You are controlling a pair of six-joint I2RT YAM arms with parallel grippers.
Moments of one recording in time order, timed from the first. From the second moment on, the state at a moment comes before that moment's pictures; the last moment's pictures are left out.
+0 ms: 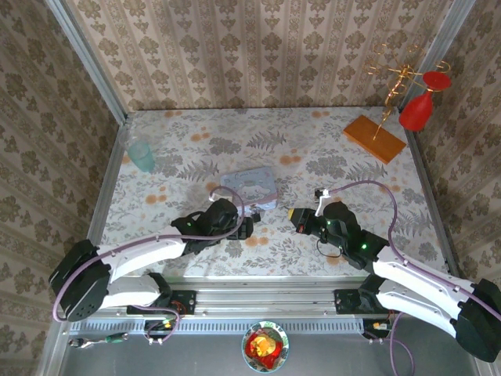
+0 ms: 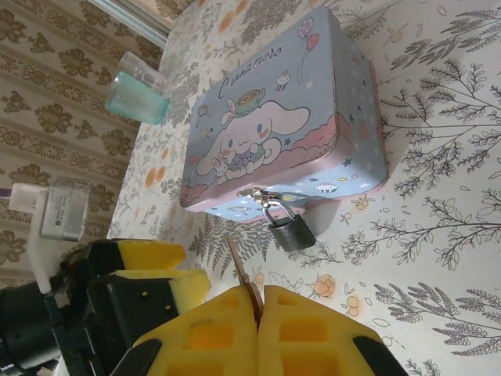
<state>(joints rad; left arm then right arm) -0.95 1.23 0.60 -0.27 -0.17 -0.77 0.71 0.85 0.39 0.04 -0.01 0.89</state>
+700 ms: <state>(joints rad) -0.93 1.62 0.74 0.00 -0.19 -0.87 0.72 0.79 0.36 0.05 -0.01 0.92</state>
